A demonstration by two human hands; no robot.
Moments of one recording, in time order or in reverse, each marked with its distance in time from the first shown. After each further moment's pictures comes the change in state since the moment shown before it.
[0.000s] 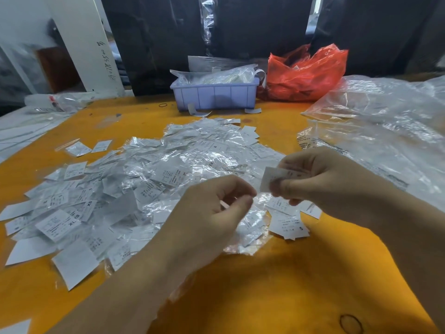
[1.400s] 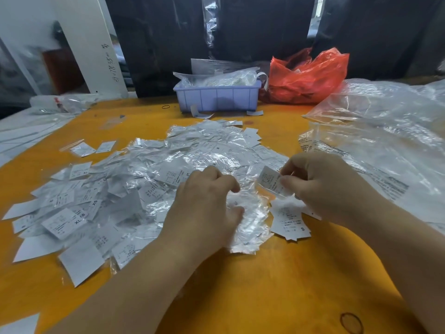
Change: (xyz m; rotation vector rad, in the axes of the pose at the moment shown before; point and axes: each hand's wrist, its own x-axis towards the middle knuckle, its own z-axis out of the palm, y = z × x) left_hand 0.012 -0.010 0.004 0.636 0.126 0.018; right_hand 0.009 0.018 0.010 -0.431 0.278 0.030
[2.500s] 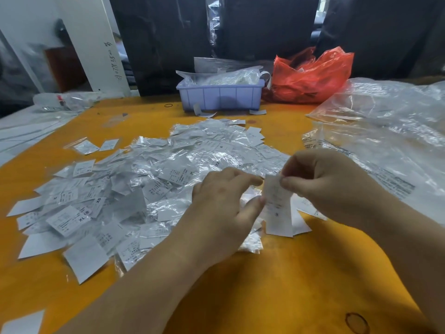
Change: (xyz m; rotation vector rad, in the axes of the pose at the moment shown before) left_hand -0.002 0.008 0.000 -0.203 -0.081 0.083; right_hand -0.003 -0.007 -0.005 0.145 -0.005 -0.079
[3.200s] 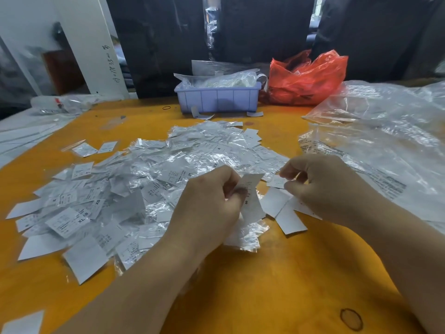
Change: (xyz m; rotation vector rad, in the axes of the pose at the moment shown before) left_hand 0.002 -0.005 -0.002 -0.186 0.187 -0.148; right_hand 0.001 0.010 0.004 -0.221 0.022 0.029
